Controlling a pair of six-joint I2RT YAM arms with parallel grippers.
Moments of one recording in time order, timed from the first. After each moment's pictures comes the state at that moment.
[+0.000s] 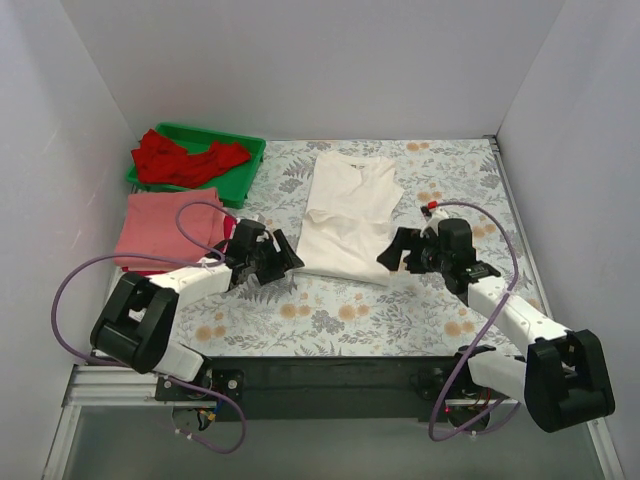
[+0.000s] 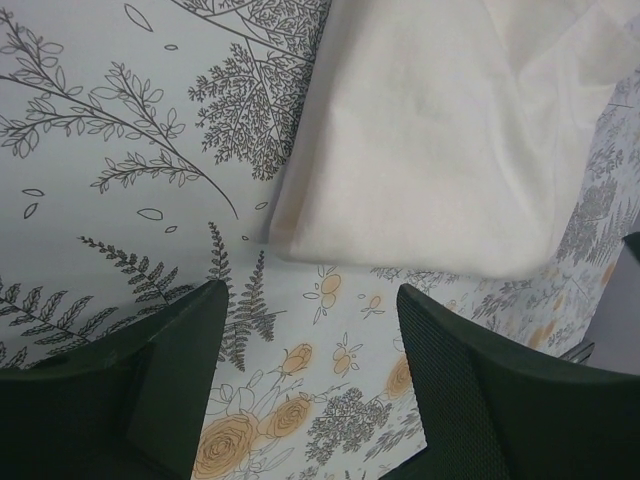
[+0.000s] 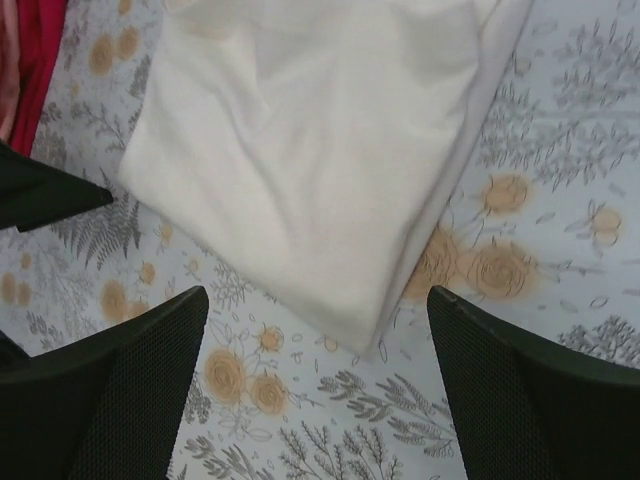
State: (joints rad) left arm -0.46 1.45 0.64 0.00 0.19 -0.87; right arm 0.30 1.14 0.59 -0.02 -0.34 0.41
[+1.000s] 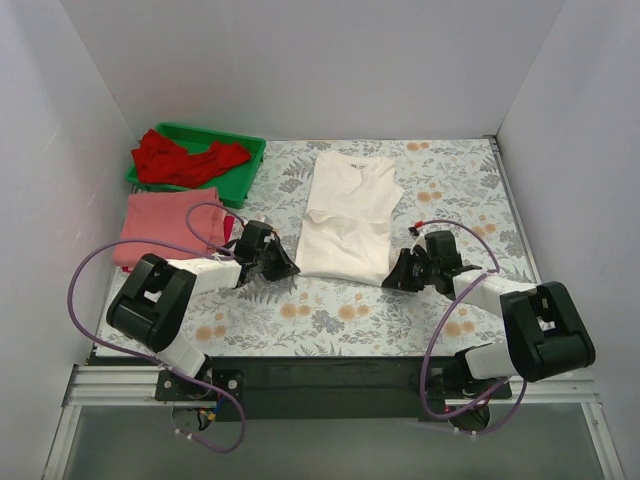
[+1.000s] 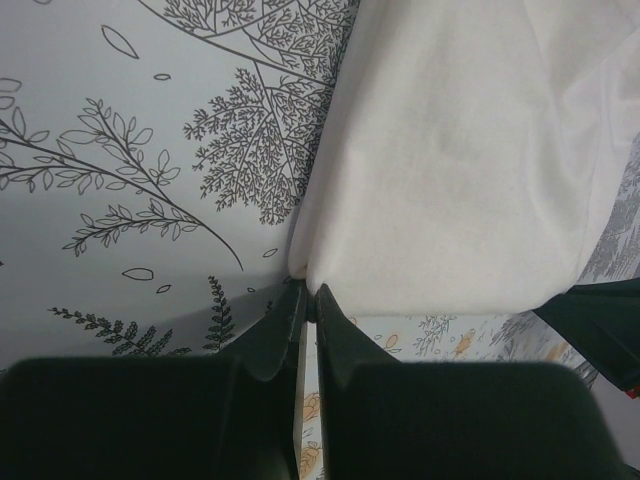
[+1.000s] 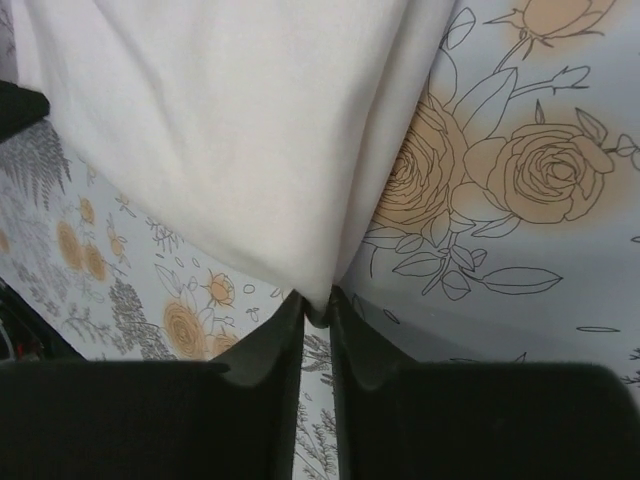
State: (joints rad) left arm -0.48 1.60 0.66 0.11 0.18 -0.88; right arm 0.30 1.37 0.46 0.06 -0.46 0.48
